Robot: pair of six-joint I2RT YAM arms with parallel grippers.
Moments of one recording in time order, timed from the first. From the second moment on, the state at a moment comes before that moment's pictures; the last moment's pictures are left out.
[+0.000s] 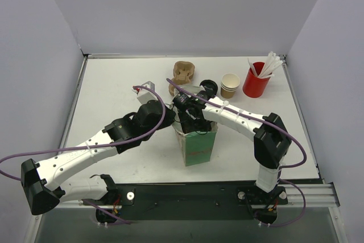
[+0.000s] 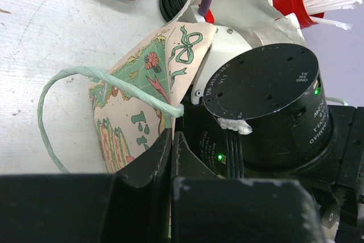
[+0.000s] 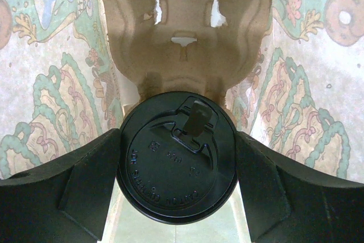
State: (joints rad) left arm -0.97 1.14 1.05 -0.45 -0.51 -1.05; right arm 0.88 1.81 1.45 -1.02 0.17 0.64
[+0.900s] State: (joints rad) left arm -0.97 1.14 1.05 -0.45 -0.51 -1.04; right arm 0.88 1.81 1.45 -1.01 0.16 0.63
